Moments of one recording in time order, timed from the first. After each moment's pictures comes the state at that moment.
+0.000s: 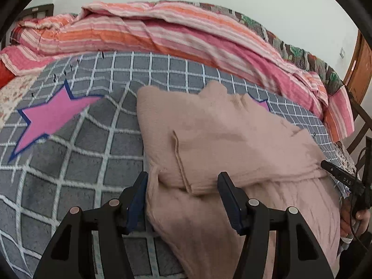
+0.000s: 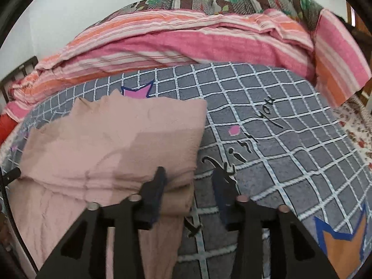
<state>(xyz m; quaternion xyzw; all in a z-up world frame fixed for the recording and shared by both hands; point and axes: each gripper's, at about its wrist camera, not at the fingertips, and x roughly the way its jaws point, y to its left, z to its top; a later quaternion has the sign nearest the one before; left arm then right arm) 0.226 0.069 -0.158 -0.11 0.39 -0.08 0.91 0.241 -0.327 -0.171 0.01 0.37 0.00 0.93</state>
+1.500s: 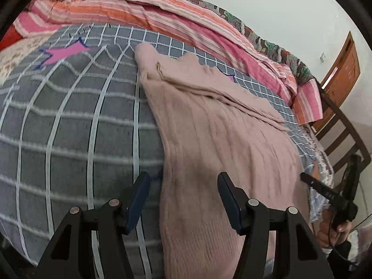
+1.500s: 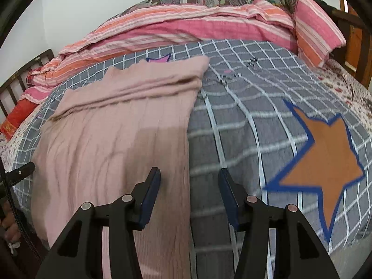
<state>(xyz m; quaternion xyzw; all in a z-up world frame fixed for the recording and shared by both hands) 0.090 0.072 -0.176 -0.18 0.40 -0.14 0.89 0.082 -0.327 -0.193 0.03 0.39 0.04 0.92</state>
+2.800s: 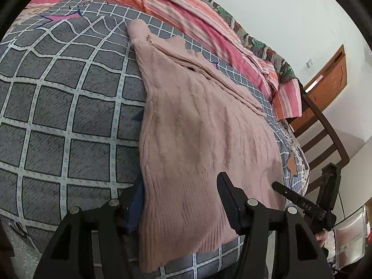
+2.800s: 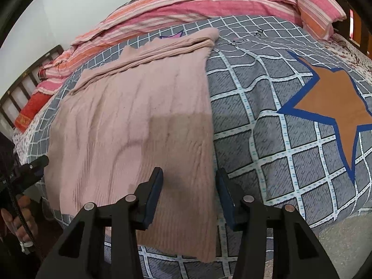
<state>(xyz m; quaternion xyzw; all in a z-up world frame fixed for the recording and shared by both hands) 0.056 0.063 -0.199 -0.23 0.41 -0.20 0.86 0.037 -0.318 -0.221 0.06 0.43 0.08 0.90</state>
